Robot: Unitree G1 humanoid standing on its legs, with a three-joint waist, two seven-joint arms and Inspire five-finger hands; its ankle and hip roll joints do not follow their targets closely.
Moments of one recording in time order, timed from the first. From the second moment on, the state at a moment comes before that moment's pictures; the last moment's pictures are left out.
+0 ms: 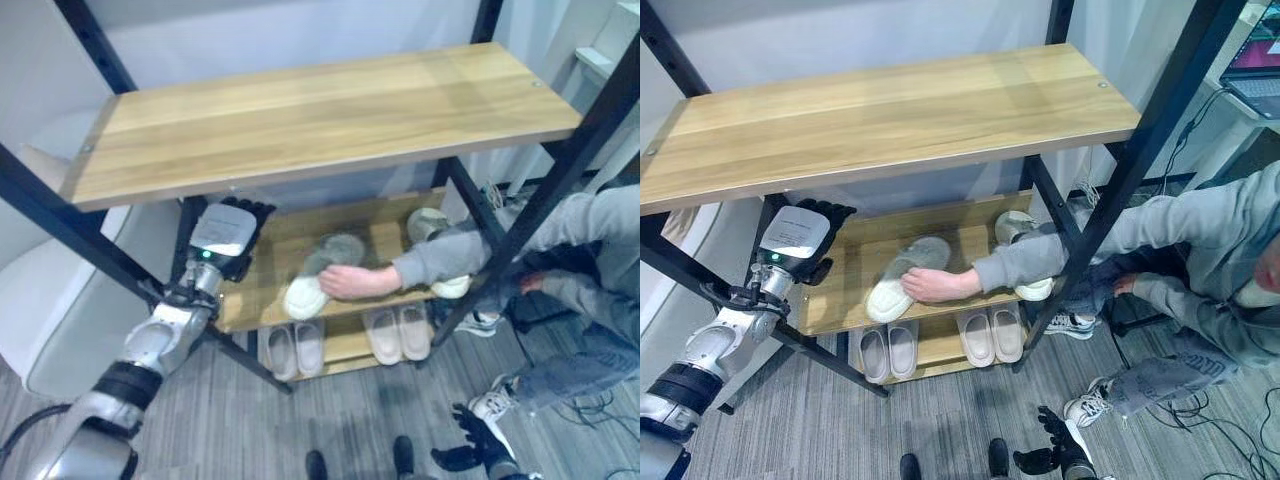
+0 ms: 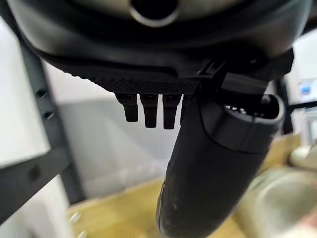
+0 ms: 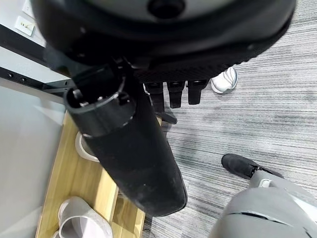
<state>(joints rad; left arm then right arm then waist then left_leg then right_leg) -0.48 0.76 -0.40 0.46 0.89 -0.03 0.32 0.23 -0.36 0.19 0.71 0.00 -0.19 -0.11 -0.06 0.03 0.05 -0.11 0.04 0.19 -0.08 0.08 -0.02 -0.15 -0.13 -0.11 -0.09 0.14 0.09</state>
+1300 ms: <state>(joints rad) -0.52 0.62 -0.49 0.31 0.85 -0.09 0.36 0.26 -0.37 0.22 0.63 0.00 -0.22 -0.12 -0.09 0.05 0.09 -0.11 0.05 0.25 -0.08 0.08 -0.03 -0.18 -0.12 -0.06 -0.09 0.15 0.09</state>
